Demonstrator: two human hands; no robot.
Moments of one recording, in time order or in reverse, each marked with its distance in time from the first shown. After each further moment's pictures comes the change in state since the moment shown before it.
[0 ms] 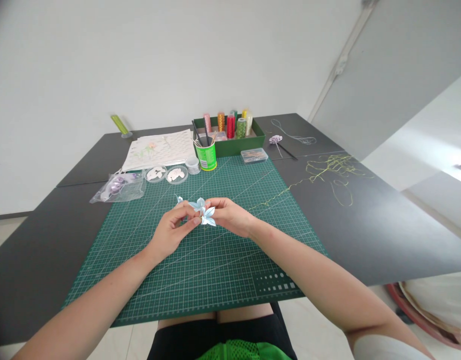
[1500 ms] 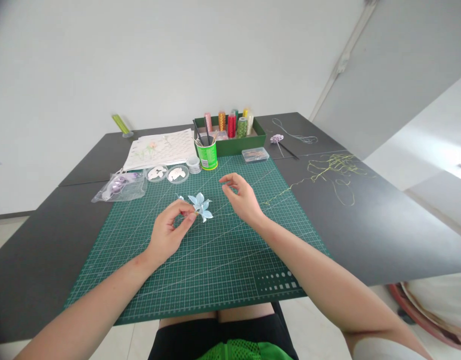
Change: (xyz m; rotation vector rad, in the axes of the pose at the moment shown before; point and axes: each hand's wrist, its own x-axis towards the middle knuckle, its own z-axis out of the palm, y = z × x) left_hand -0.005 0.009 -0.003 0.202 0.106 0.160; right_hand 0.007 -0.017 -0.024 -0.795 0.588 -0.489
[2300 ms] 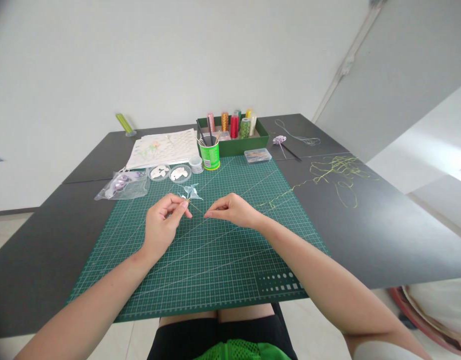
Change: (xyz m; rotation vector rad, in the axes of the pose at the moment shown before) left_hand 0.002 0.001 -0.009 -0.007 0.173 -0.277; right_hand -0.005 -0.004 0.002 -0.016 -0.652 0.088
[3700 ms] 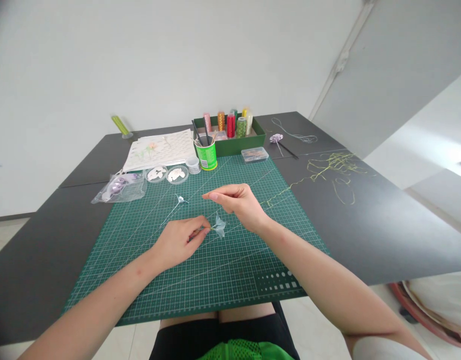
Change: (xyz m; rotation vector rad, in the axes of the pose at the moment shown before) left_hand -0.011 0.004 0.013 0.522 -0.555 0.260; right_hand -0.019 -0.027 0.002 0.399 0.352 -0.091
